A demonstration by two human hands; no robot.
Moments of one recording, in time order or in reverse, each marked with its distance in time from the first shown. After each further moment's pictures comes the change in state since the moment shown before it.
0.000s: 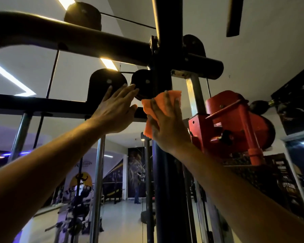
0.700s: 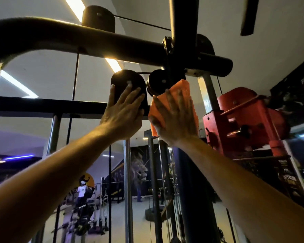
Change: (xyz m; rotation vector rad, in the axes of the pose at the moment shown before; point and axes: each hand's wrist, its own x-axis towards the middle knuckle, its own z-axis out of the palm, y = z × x) left_hand -0.037 -0.035 -0.004 0.165 0.070 0.057; right_hand 0.019 -0.032 0.023 -0.288 0.041 -0.035
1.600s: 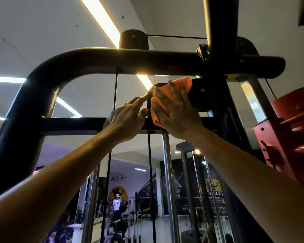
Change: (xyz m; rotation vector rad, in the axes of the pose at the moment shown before) left_hand -0.004 -0.079 -0.034 -0.198 0.063 -0.201; right_hand 0.081 -0.091 -0.011 0.376 0.108 -0.067
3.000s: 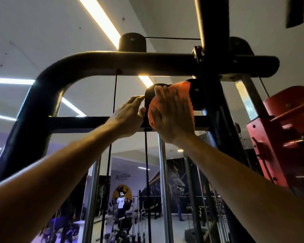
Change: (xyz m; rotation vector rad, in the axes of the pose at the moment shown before) left_hand 0.001 0.009 -0.011 -0.107 -0.166 -0.088; right_hand -0.020 -0.018 0.010 -0.065 0.128 0.060
